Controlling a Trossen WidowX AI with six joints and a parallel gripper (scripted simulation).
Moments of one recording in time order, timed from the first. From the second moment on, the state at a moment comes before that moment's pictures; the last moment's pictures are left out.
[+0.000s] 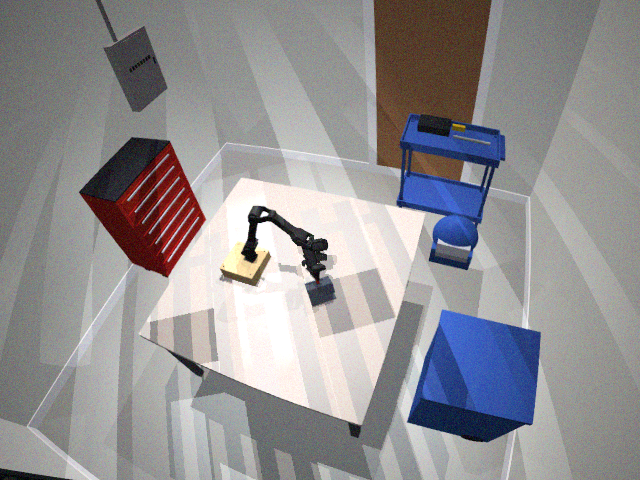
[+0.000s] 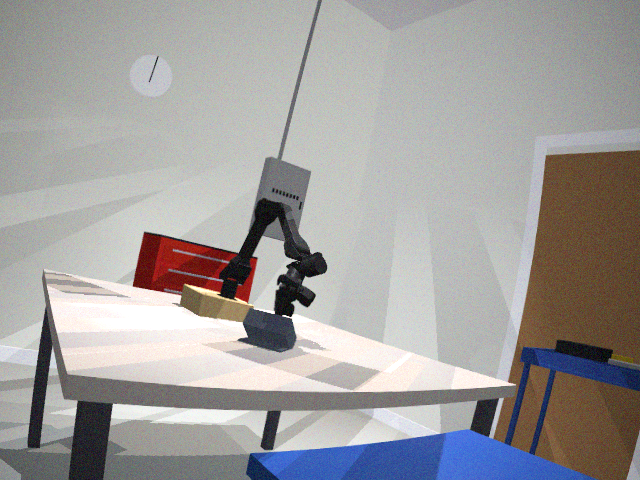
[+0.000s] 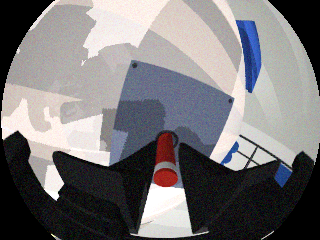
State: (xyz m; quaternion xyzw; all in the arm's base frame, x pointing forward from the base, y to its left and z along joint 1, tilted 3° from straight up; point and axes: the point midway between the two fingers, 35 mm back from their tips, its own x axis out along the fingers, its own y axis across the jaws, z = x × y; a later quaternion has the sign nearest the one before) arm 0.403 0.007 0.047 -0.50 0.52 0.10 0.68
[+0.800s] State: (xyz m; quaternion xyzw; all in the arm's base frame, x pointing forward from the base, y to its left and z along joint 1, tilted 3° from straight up) arm 0.393 0.020 0.070 -0.50 0.52 0.11 0.68
